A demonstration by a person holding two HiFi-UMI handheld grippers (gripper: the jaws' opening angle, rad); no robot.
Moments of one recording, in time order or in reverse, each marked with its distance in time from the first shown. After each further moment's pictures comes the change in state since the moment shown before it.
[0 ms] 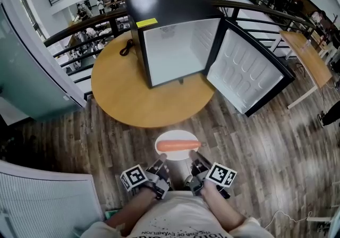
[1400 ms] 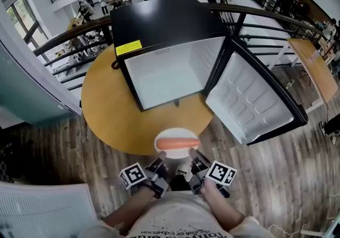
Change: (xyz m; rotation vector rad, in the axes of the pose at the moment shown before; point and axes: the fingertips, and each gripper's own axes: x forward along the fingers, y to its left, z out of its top) left arm 0.161 -0.015 0.083 0.007 -0.021 0.015; right arm 0.117 -0.035 0.140 -0.001 0.032 0.012
